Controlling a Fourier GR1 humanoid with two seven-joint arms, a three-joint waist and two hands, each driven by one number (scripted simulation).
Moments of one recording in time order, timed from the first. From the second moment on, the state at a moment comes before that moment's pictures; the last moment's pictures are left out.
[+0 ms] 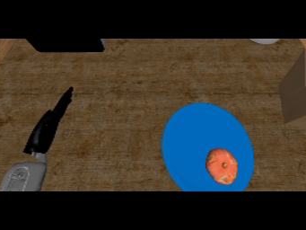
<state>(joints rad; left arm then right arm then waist) -0.16 0.19 0.08 -1.32 -0.30 -0.09 -0.05 -0.49 -0.40 -0.37 -1.93 1.20 0.60 0.46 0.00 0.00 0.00</state>
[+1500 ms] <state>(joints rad) -0.14 0.18 0.07 -1.35 -0.31 -0.08 -0.05 -0.58 -0.42 -0.83 -1.21 0.66 0.27 0.04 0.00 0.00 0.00</state>
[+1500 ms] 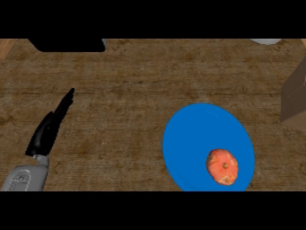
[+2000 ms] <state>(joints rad) -0.12 0.18 0.07 -1.37 -0.31 -0.09 -0.05 -0.56 -0.57 -1.04 -0.94 0.44 0.18 -0.19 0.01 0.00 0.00</state>
